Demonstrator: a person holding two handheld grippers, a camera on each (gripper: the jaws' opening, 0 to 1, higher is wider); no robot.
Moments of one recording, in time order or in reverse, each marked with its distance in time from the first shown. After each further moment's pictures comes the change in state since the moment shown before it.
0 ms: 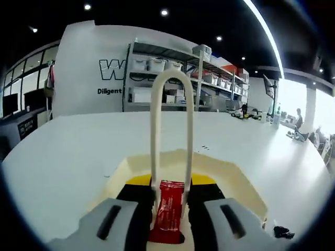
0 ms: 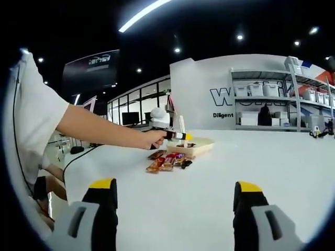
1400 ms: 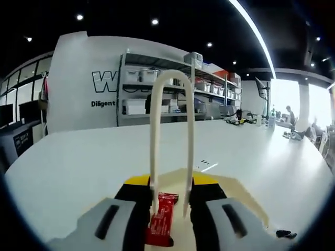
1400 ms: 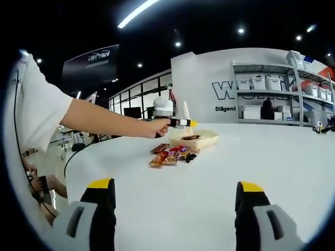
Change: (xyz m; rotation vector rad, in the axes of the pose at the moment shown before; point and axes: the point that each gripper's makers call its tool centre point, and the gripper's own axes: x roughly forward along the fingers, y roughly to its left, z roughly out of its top) left arm 0.001 0.001 0.038 0.071 -0.084 -0.071; right arm 0.009 0.008 -0.011 0.016 0.049 0.023
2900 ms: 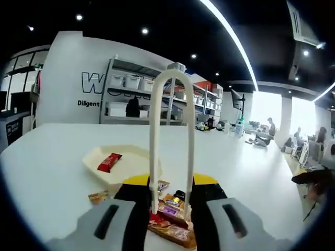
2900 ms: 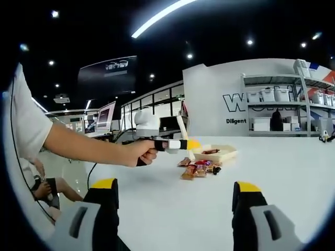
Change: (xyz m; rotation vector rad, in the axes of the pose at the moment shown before) left arm -0.169 -0.129 -0.040 -0.083 -0.044 -0.151; right arm -0.035 0.076 0.025 -0.028 -0.098 0.083
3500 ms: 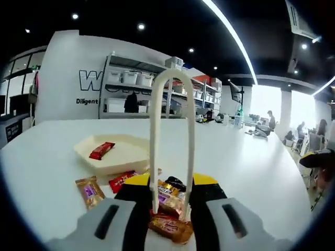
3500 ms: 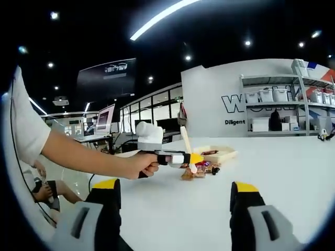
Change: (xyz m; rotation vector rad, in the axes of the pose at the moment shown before) left arm 0.009 -0.004 -0.025 0.069 0.033 -0.002; right arm -0.006 -0.005 0.001 0.012 -0.011 -0.016
